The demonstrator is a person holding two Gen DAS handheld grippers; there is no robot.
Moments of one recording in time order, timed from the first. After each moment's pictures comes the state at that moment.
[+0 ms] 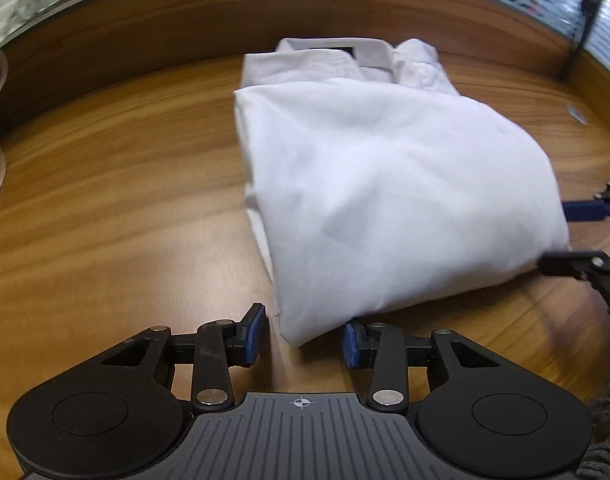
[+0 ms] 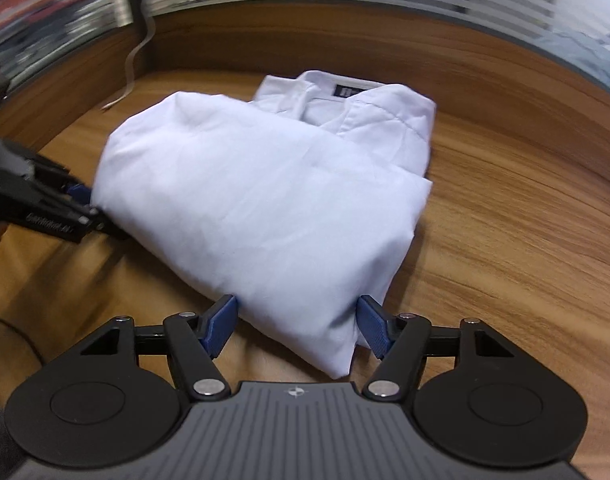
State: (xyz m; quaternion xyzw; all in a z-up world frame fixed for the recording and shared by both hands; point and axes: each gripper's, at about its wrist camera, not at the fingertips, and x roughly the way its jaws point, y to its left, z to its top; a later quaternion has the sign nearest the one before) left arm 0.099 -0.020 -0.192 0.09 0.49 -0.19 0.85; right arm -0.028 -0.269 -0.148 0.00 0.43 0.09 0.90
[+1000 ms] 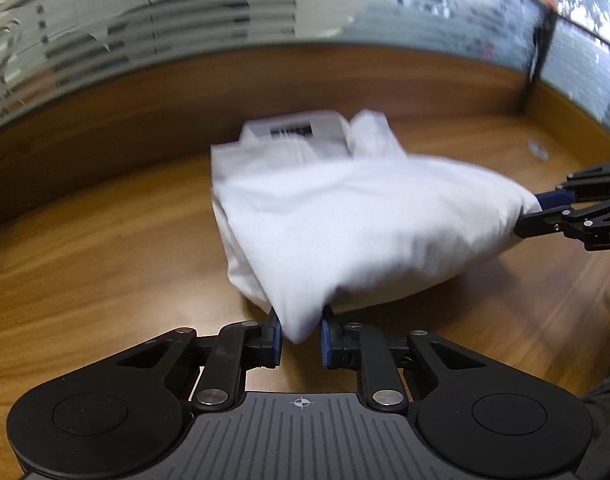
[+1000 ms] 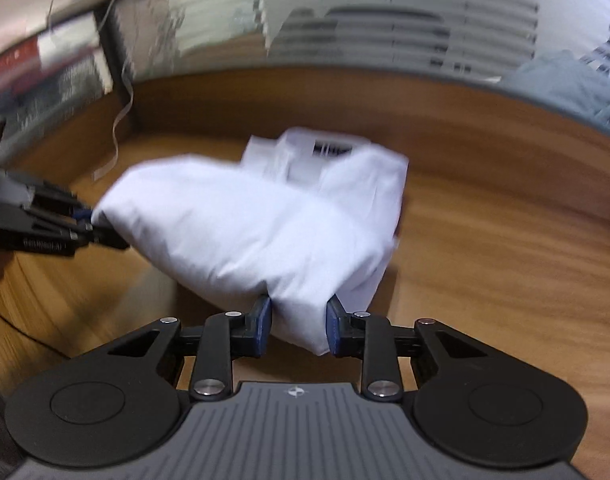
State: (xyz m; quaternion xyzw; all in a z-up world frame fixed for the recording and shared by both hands) left arm 0.109 -0.027 -0.124 0.08 0.41 -0.24 0.88; right arm -0.028 -0.299 -0.102 0.04 0.38 0.10 0.92
